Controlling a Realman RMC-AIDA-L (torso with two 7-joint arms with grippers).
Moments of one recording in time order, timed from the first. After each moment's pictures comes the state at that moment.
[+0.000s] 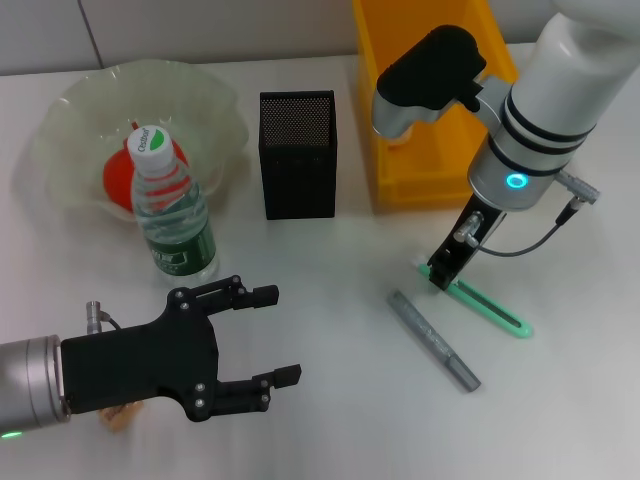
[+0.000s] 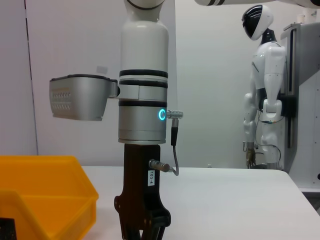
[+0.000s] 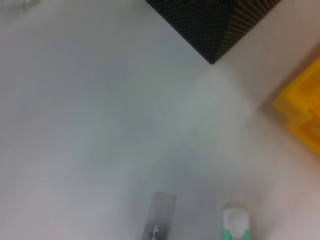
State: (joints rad) left arm -0.42 -2.08 1.01 0.43 1.70 1.66 -0.79; right arm 0.92 2.08 -1.46 -0.84 -2.69 -1.44 2.69
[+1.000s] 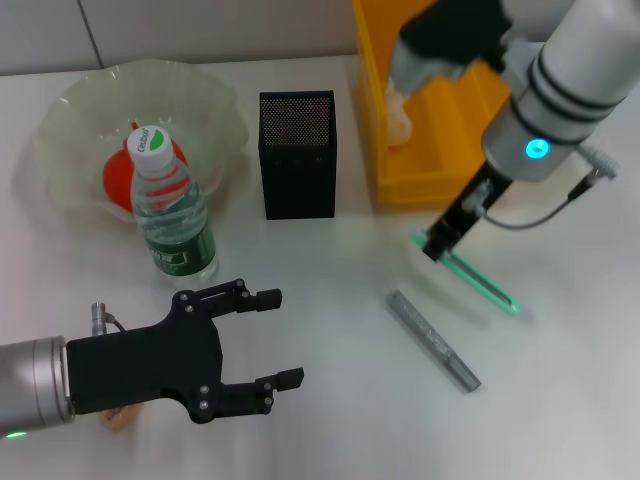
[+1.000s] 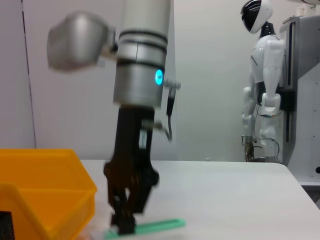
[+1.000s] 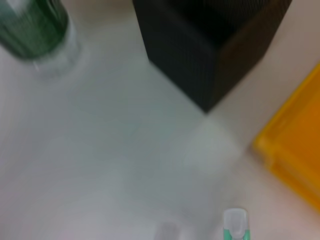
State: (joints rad) left arm -0.42 -2.08 1.04 0.43 1.70 1.64 -0.79; right arm 0.85 2.08 -1.35 -1.05 -2.67 -1.55 2.66
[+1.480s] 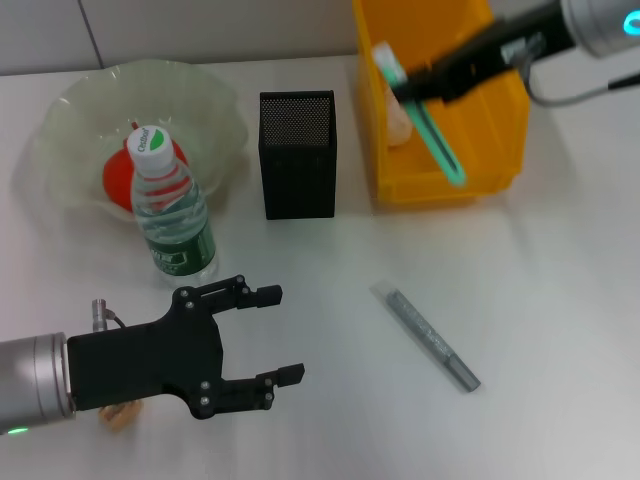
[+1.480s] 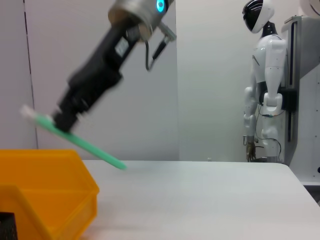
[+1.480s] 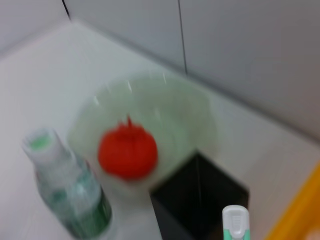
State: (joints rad) left arm -0.42 -2.08 1.04 0.43 1.69 1.64 -0.79; right arm 0.66 2.08 -1.10 -1.51 -2.37 -1.55 2.50
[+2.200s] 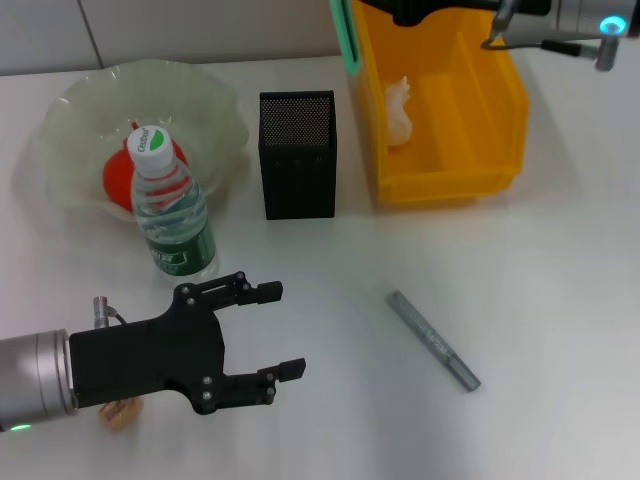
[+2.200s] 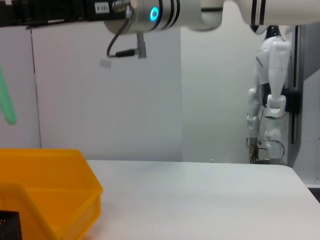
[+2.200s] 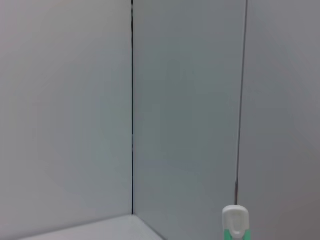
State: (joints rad) left arm -0.43 -2.08 1.03 0.42 1.69 1.63 -0.79; right arm 0.55 2.08 -1.09 -1.15 -1.63 -1.20 1.67
